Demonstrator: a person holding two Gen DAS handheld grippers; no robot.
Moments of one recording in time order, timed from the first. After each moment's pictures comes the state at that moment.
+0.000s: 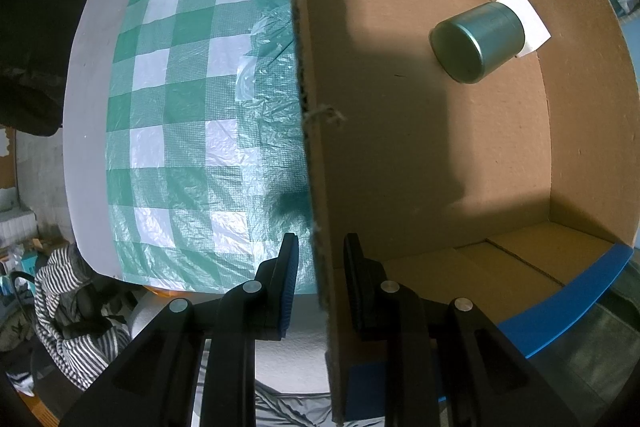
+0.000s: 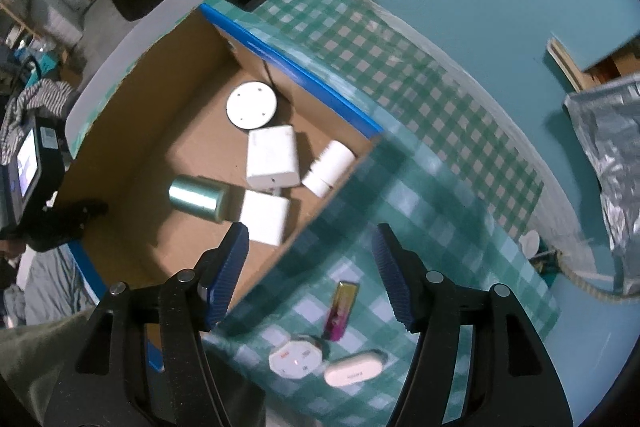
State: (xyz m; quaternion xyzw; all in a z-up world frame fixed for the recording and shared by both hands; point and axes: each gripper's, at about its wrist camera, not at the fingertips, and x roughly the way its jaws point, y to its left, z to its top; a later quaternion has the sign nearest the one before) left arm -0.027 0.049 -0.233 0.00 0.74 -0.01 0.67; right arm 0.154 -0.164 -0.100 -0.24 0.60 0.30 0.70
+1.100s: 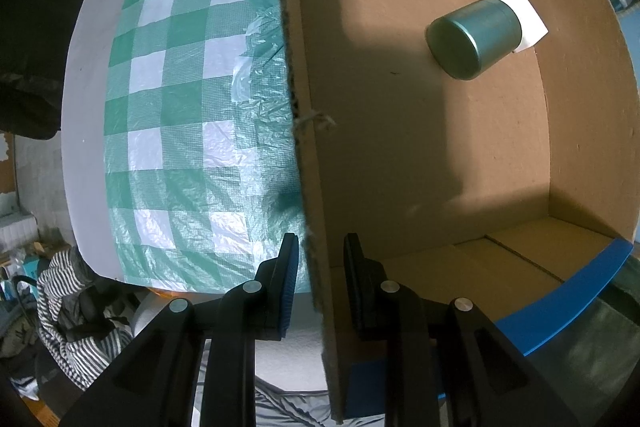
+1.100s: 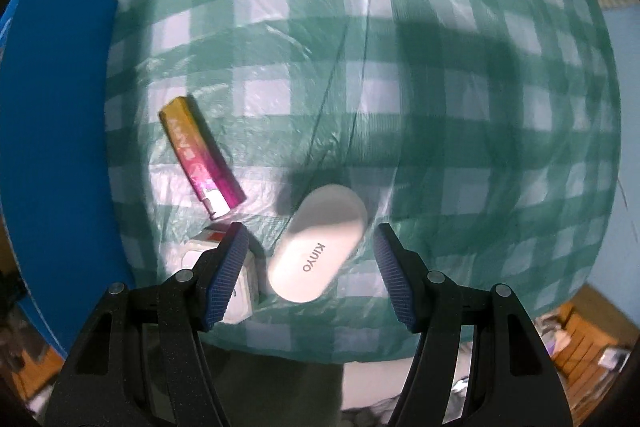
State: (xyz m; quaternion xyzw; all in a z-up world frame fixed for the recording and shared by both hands) left arm -0.024 0.045 -0.231 0.00 0.75 -0.02 0.66; right arm 0.103 -0.352 -0.242 0.02 0.75 0.05 0.66
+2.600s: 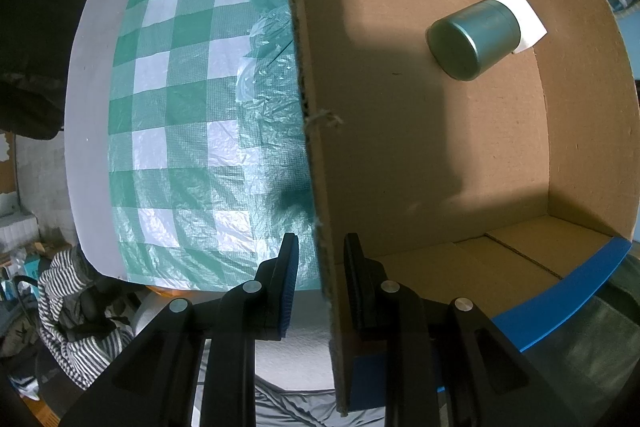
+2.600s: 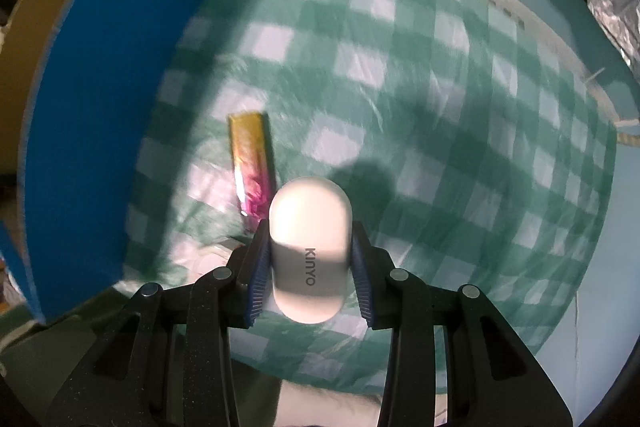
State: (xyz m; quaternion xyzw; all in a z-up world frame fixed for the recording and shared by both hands) left arm -0.025 0.050 -0.230 0.01 0.75 -0.02 0.66; right arm 0.116 -0.305 -0.212 -0.13 0.70 0.17 0.68
